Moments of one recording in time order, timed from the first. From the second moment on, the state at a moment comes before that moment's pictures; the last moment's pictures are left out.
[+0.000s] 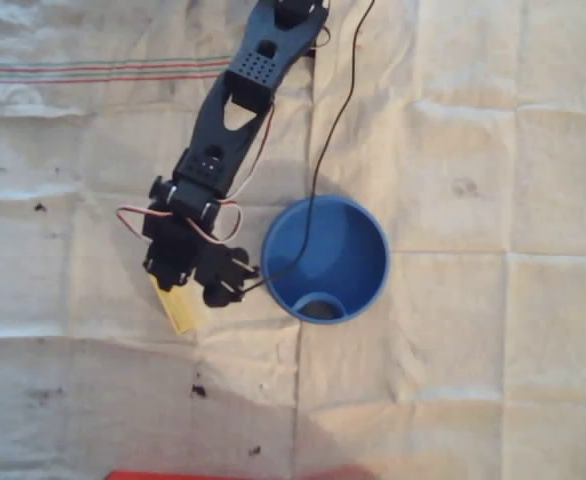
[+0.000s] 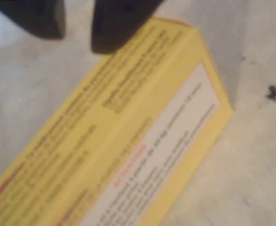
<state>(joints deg) 15.3 24.6 -1.3 80.6 -0.7</state>
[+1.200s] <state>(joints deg) 16.0 20.7 -1.3 92.8 -0.7</state>
